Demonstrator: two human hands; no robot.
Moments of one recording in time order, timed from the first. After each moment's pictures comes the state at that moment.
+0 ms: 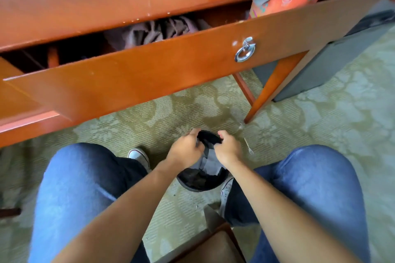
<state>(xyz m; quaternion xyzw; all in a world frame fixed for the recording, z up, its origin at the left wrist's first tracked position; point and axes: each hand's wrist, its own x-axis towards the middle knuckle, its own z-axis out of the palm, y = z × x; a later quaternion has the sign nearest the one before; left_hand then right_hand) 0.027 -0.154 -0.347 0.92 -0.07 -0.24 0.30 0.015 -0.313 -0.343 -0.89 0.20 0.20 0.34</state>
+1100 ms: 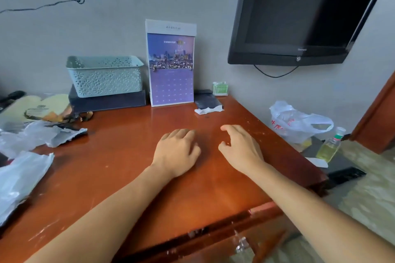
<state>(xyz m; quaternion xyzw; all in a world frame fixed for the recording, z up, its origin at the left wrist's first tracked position) 0.261 -0.109 -0.015 0.96 -0.14 0.19 0.12 0.256 -0.311 0.020 -0.97 -0.05 -0.13 0.19</state>
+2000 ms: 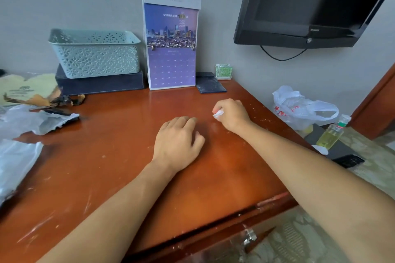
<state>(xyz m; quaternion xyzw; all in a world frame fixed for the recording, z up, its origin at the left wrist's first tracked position) 0.247 -0.106 -0.020 0.95 -0.11 0.23 0.20 0.358 -0.294 0.008 -0.97 -0.04 -0.12 0.19</state>
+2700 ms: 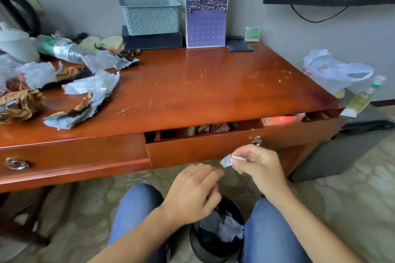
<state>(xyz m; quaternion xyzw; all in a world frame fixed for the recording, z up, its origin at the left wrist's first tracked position) -0.045 -0.100 -0.132 0.90 -0.30 0.23 0.22 -0.002 -0.302 -0.077 -0.77 -0.08 0.03 0.64</state>
